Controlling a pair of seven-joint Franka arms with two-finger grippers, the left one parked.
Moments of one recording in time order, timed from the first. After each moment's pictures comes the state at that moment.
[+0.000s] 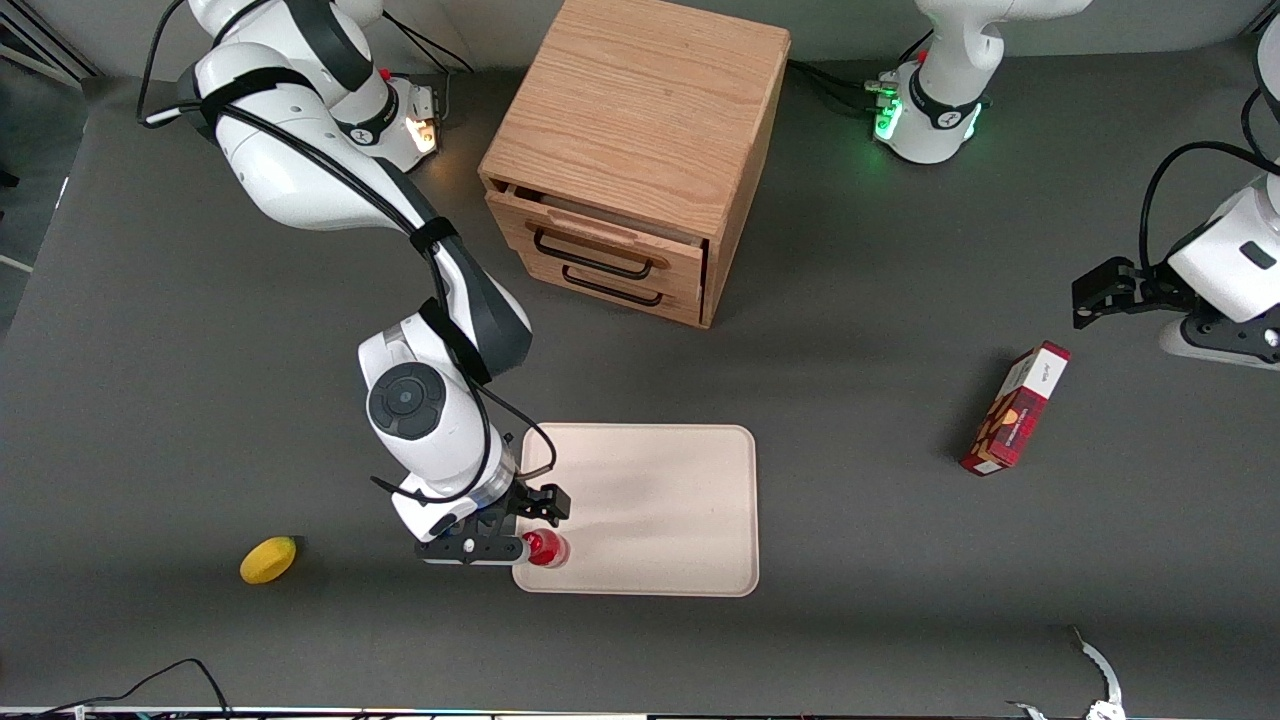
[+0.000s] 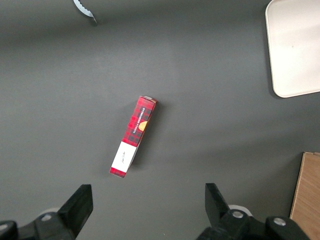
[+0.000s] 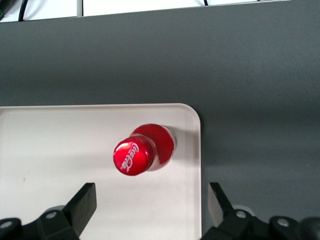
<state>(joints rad) 0.30 0.89 0.22 -1.04 -0.23 2.12 0.58</state>
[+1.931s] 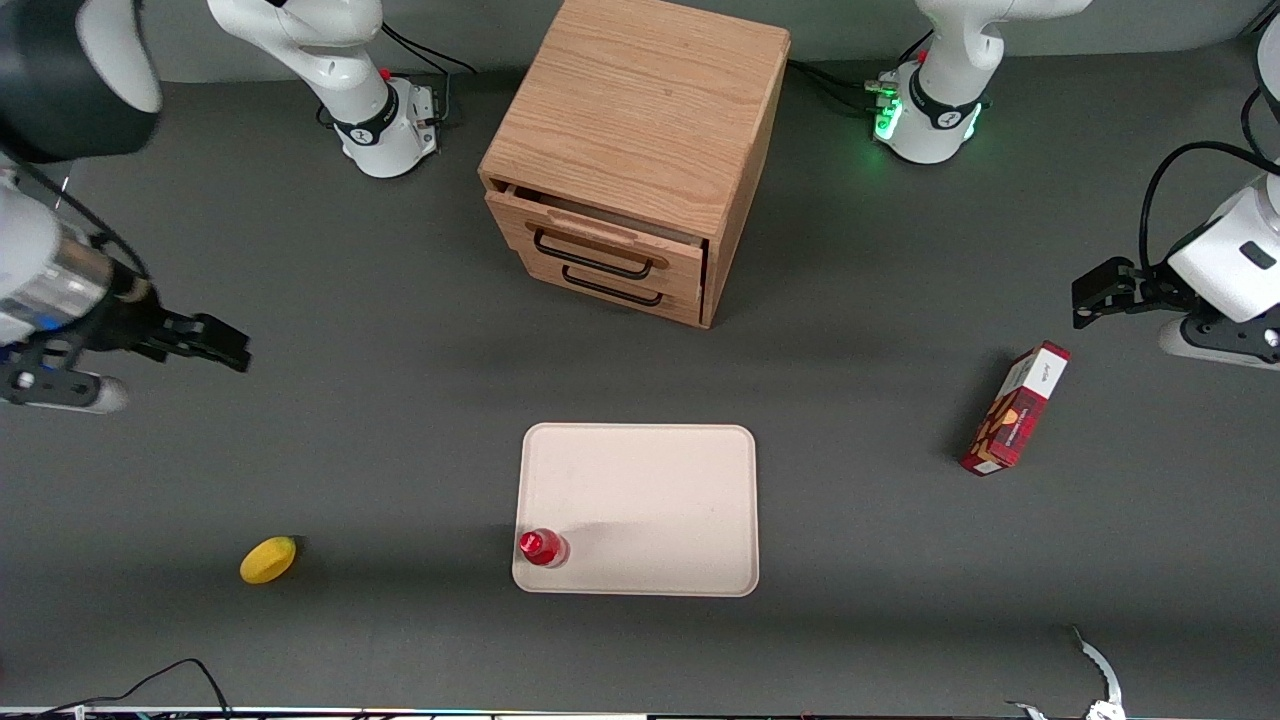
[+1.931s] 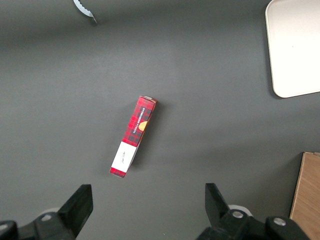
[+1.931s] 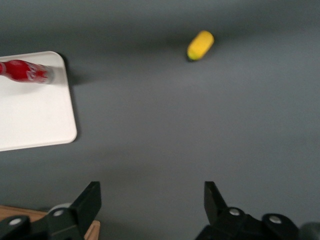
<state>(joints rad) -0.16 0.19 0.29 -1.38 -0.09 1.53 0.30</state>
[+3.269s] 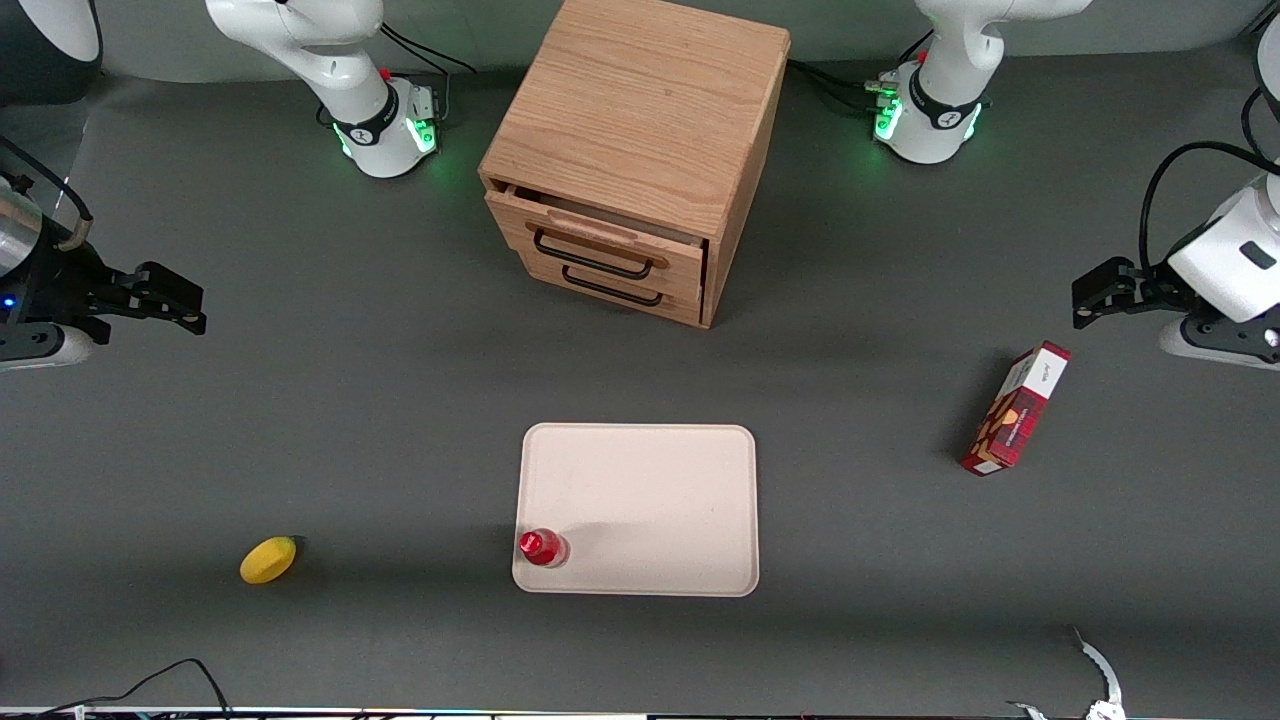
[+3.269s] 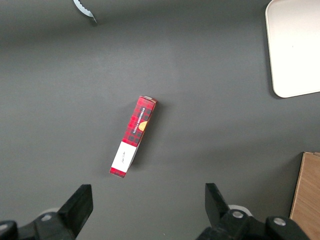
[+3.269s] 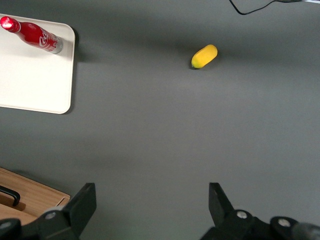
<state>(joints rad) -0.03 0.18 0.15 -1.30 -0.09 1.46 0.02</state>
